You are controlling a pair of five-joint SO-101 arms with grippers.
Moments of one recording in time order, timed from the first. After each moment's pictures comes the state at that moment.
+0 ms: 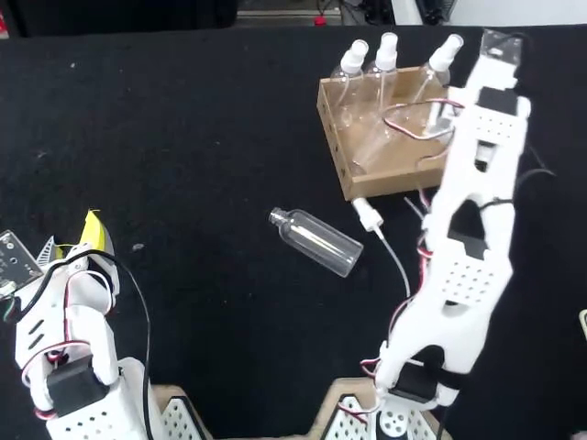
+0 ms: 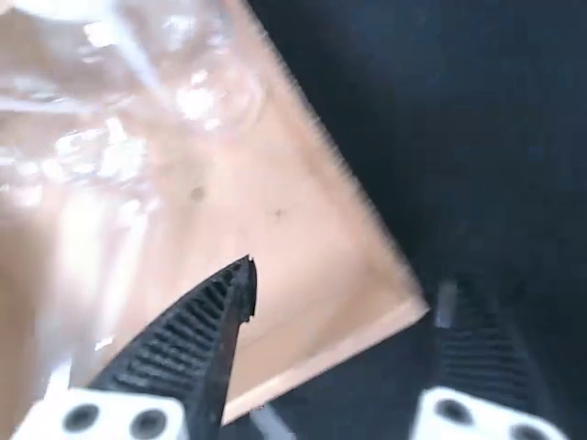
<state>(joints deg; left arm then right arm) -29.2 -104.1 78.1 55.8 11.5 16.7 38.9 -39.2 75.9 -5.1</state>
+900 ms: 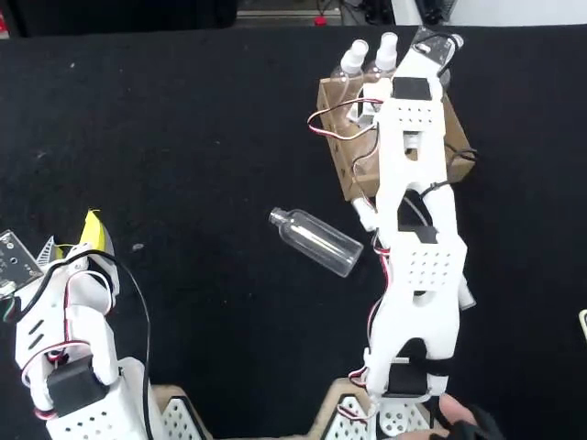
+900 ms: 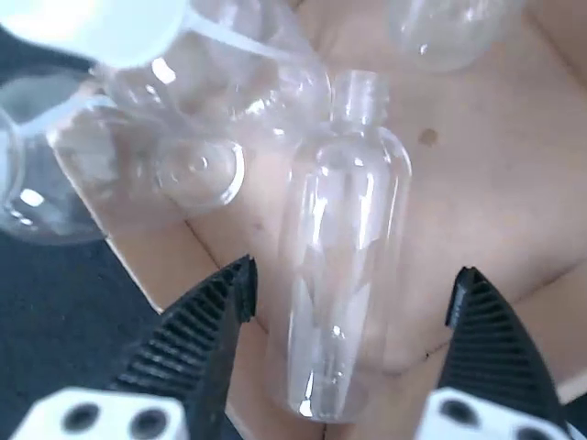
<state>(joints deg) -29.2 -104.1 78.1 55.8 11.5 1.8 43.6 -42.3 73.6 -27.9</state>
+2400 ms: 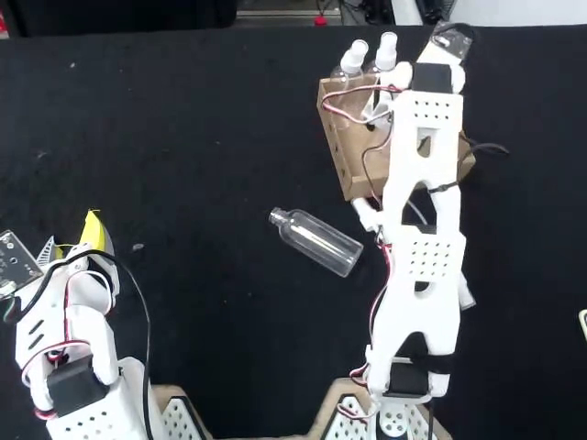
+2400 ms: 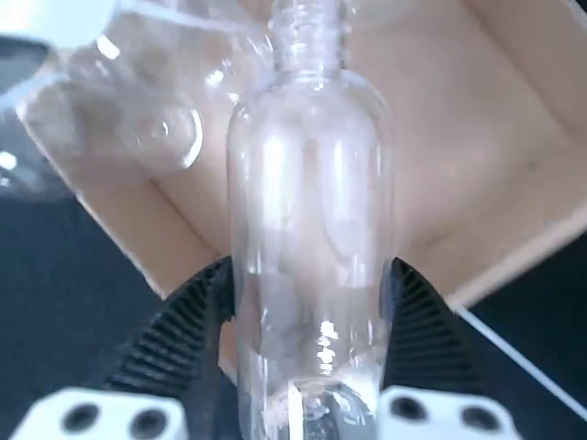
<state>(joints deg) -29.2 -104.1 78.1 55.8 11.5 4.0 50.6 -68.2 98.7 -27.7</state>
